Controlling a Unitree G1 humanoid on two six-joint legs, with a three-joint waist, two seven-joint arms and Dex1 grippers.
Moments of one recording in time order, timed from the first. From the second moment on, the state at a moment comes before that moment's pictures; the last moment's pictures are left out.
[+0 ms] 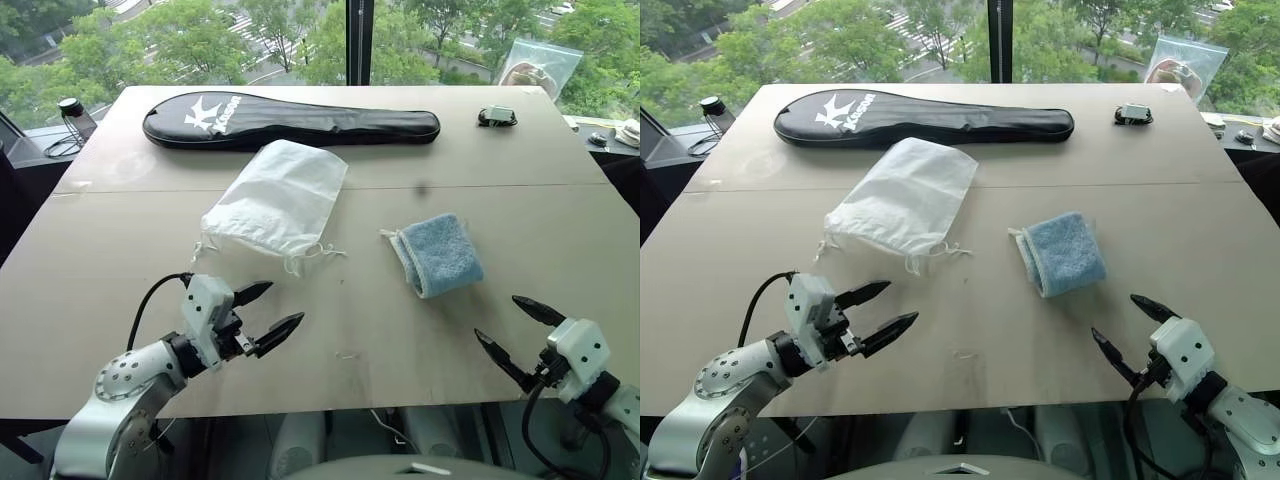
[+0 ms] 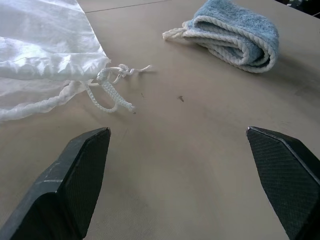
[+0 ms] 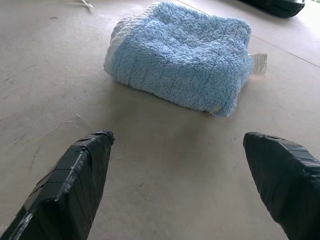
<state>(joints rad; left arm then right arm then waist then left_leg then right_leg) 0.29 0.60 0.23 -0.53 -0.56 0.43 -0.78 0.54 -0.50 -0.26 -0.48 0.26 -0.02 0.71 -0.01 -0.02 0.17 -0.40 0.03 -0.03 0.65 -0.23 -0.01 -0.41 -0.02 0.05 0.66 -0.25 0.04</state>
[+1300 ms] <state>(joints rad) -0.35 0.76 -0.06 0.41 0.52 -0.61 -0.26 0.33 -0.58 -0.02 -0.79 0.47 0.13 0.74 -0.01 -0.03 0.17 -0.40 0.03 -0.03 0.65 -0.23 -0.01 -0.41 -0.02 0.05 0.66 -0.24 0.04</state>
